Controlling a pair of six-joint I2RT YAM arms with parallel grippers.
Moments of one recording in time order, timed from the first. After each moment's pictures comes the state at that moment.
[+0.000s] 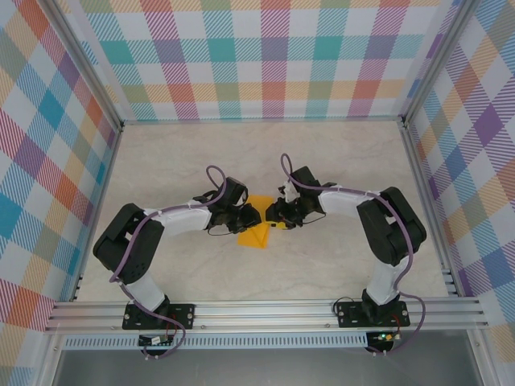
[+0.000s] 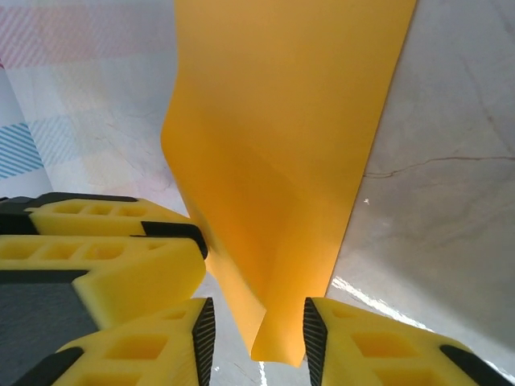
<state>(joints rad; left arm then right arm) -0.63 1.68 0.90 -0.20 0.33 -0.95 0.55 1.82 1.00 -0.30 -0.70 0.70</state>
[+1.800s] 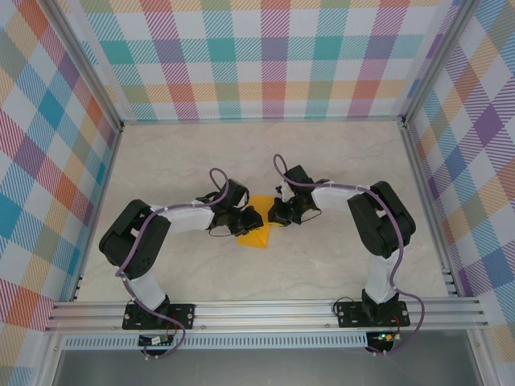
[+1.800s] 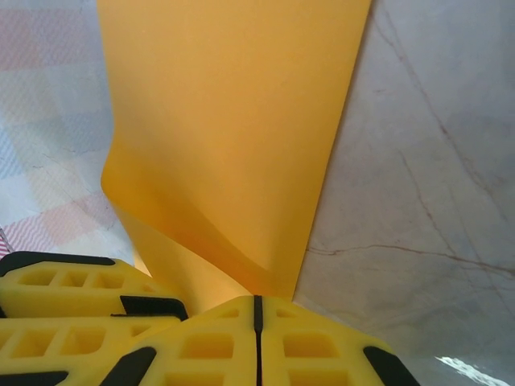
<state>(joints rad) -0.63 1.73 0.89 -0.16 0.40 -0.95 0.56 1.90 1.09 -0.36 -0.60 0.65</state>
